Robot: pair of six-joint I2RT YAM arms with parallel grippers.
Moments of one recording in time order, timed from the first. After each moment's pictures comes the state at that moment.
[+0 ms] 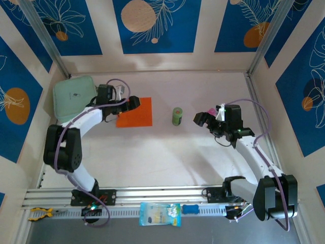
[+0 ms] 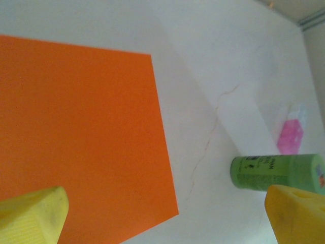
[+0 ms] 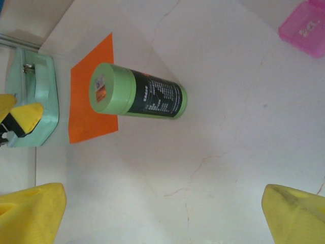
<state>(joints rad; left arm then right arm) -0.21 1.70 1.11 -0.20 0.47 -0.44 0.11 1.10 0.67 -0.35 -0.49 0.64</state>
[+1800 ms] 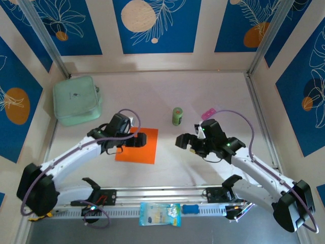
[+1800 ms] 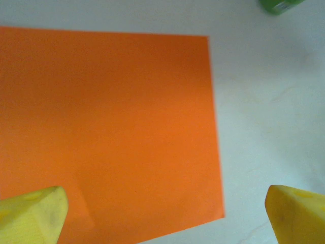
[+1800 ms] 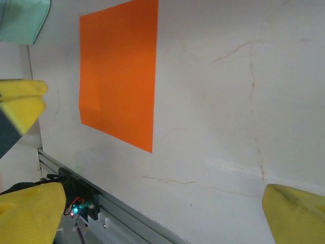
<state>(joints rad) -0.59 1.22 0.80 -0.61 0.09 -0.50 0.58 0.95 0.62 -0.53 -0.39 0.86</state>
